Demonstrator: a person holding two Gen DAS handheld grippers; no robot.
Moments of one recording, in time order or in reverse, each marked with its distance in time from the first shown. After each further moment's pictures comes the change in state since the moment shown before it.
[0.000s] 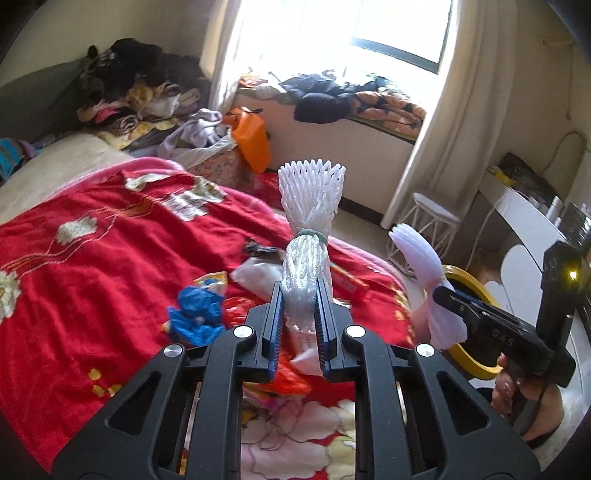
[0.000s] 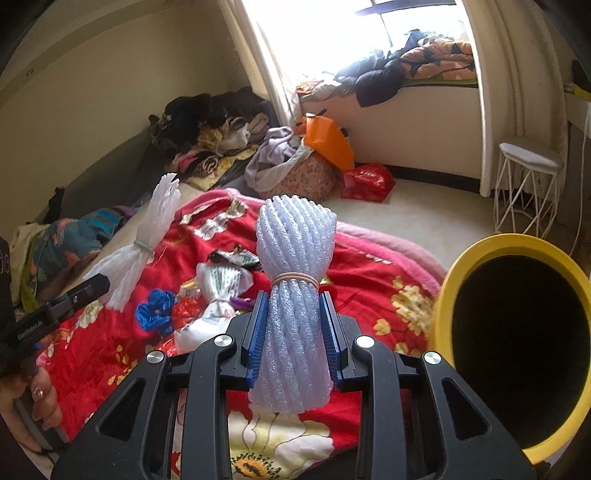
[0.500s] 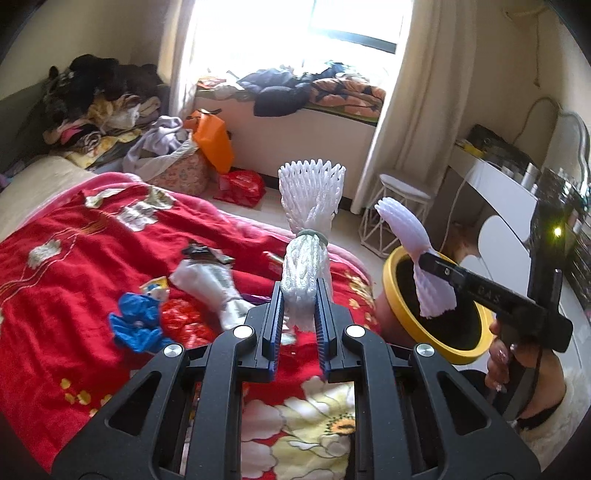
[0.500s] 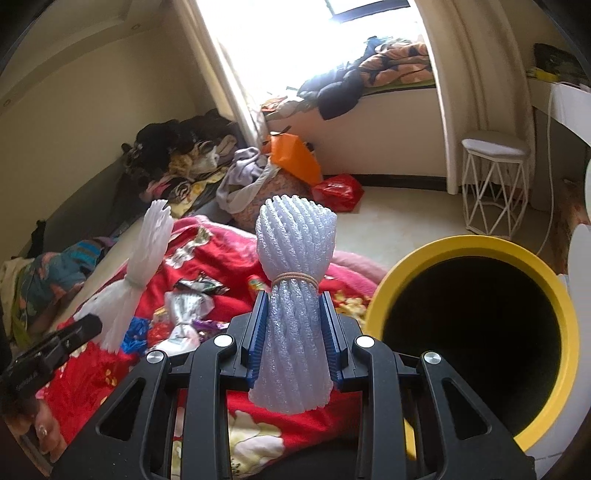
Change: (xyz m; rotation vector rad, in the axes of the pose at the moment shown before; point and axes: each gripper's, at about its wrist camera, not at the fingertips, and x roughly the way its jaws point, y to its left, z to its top) left arm 0.011 -0.056 -0.006 0.115 0.026 -0.084; right arm -0.030 -0.047 0.007 0.097 -0.061 -0.086
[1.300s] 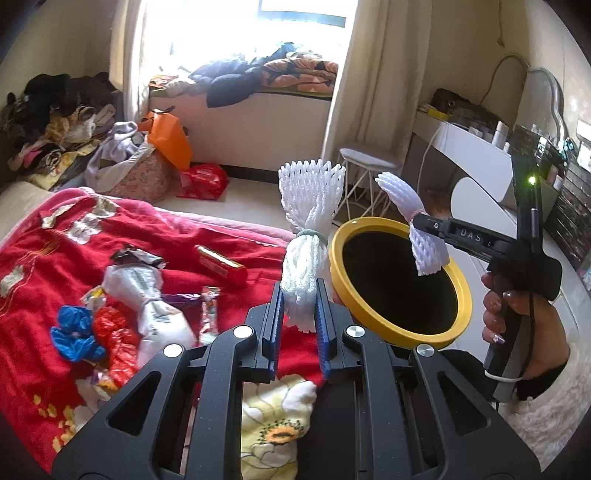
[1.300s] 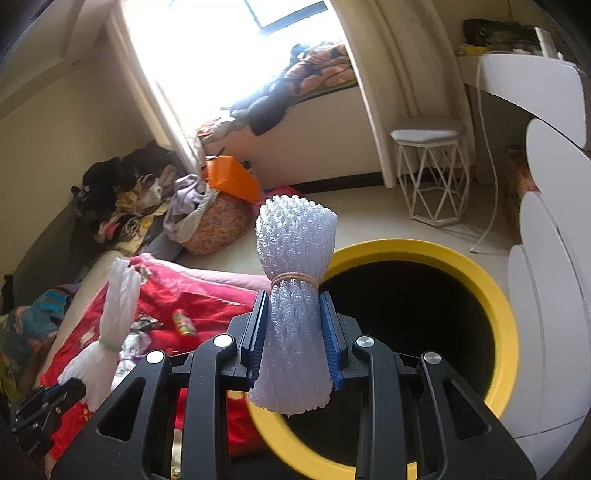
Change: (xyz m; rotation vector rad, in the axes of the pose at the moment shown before) left arm 0.034 -0.070 -0.009 0.127 0.067 -0.089; right arm -0.020 -0.089 0.010 0.181 -0.038 -0.170
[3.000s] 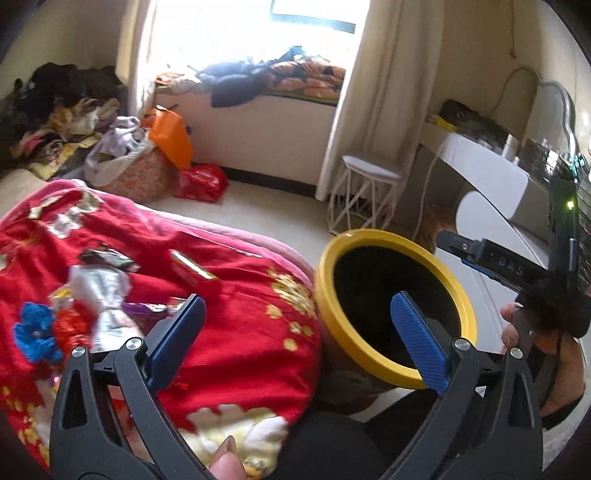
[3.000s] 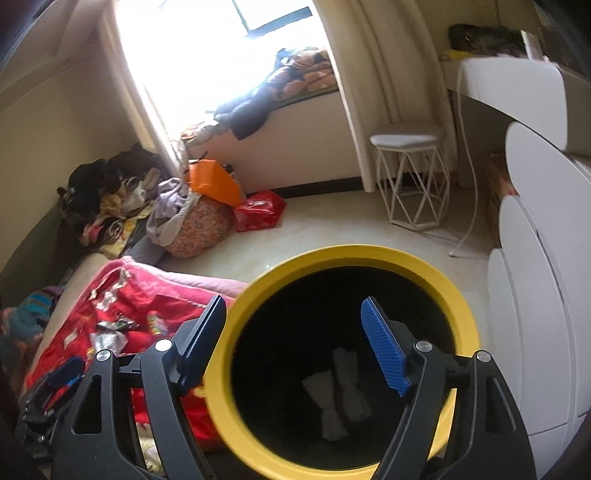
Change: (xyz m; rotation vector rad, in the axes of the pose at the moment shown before) left arm 0.035 -0.015 0.006 -0.063 -0.046 0.018; right arm -0.012 -0.010 0.001 -0.036 -0.030 -0.039
